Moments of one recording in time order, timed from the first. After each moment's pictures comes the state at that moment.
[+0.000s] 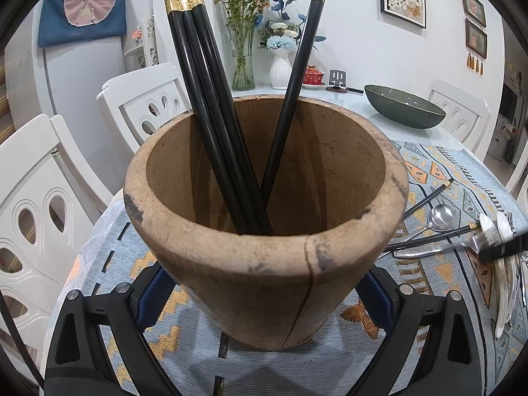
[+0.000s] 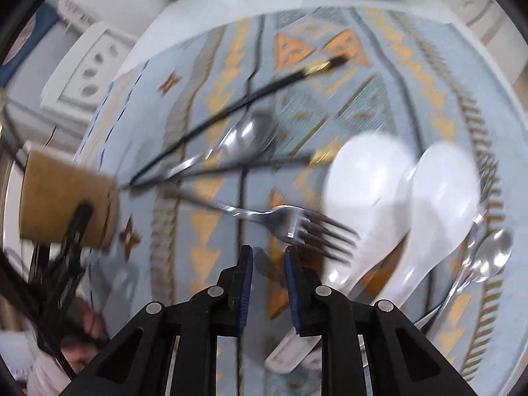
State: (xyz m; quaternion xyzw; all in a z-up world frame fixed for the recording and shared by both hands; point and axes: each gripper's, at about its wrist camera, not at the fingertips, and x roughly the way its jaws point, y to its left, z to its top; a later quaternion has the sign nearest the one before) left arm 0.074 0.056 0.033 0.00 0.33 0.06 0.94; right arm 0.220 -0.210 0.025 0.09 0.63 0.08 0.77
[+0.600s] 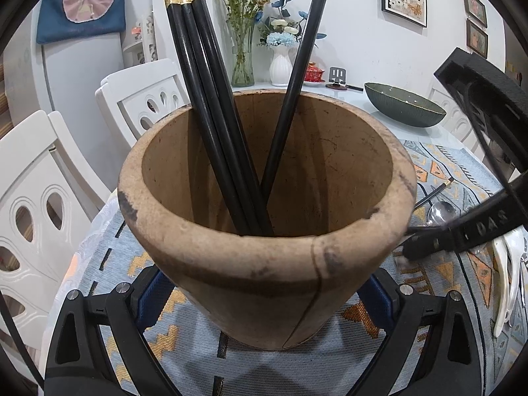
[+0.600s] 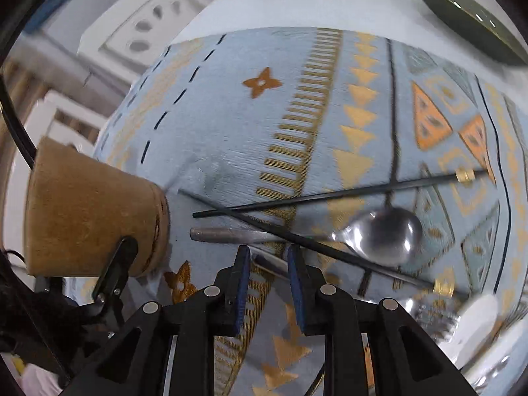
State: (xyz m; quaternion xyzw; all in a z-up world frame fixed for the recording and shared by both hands) left arm 0.075 0.058 0.032 0.00 0.34 0.06 0.94; right arm 0.270 -0.091 0.016 -0.02 0.65 0.24 0.72
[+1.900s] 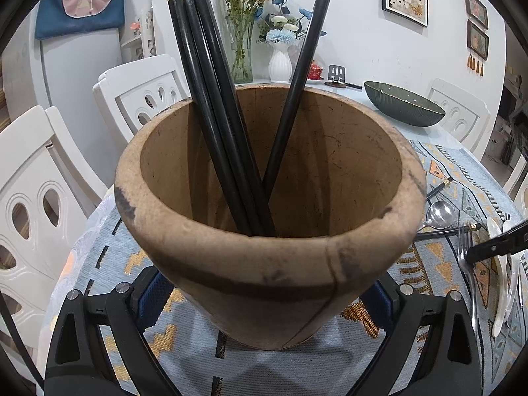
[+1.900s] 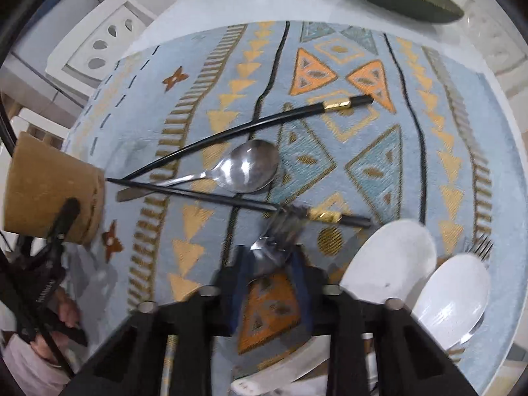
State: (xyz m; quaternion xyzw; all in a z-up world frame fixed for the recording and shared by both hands) left arm 0.079 0.065 0.031 -0.01 0.35 0.05 0.94; right arm 0.256 -0.174 0.012 0.04 0.65 0.17 0.74
